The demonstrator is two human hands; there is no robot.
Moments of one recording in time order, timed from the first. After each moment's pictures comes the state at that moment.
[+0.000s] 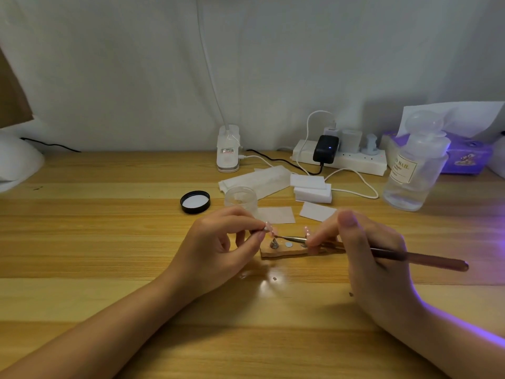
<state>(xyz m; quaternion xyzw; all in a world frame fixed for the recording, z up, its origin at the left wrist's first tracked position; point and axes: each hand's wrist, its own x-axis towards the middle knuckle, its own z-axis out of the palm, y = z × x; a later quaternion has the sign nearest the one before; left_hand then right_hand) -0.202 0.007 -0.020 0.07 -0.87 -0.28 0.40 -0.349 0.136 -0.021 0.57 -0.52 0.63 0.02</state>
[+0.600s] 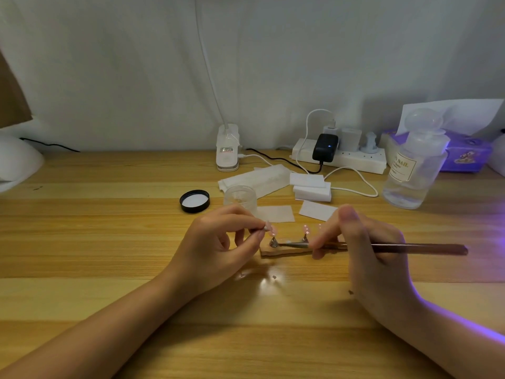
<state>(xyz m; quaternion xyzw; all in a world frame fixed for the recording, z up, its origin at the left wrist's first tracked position) -0.202 0.008 -0.018 0.06 -0.87 -0.29 0.40 -0.348 0.135 -0.022 0.54 -0.53 0.65 -0.02</state>
